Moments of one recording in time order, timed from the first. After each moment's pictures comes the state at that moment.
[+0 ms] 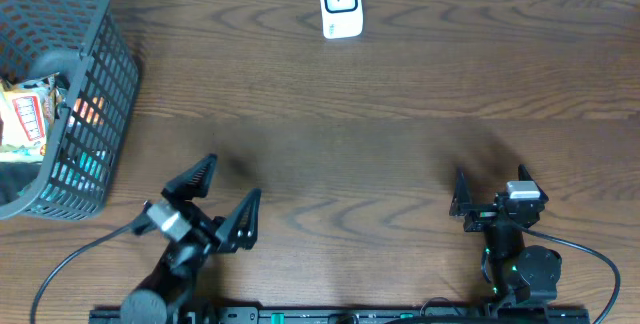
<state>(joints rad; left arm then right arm) -0.05 0.01 0.01 0.48 0.50 -0.58 0.02 0.01 0.01 -0.08 -0.03 -0.01</state>
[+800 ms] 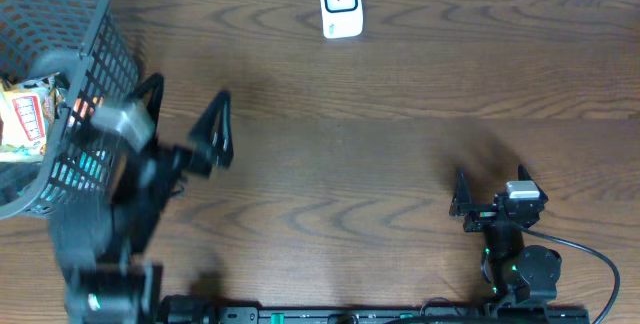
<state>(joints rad) -0.05 0.64 0.82 -0.05 0.31 -0.34 0.02 0.02 0.01 -0.08 -0.03 -0.01</state>
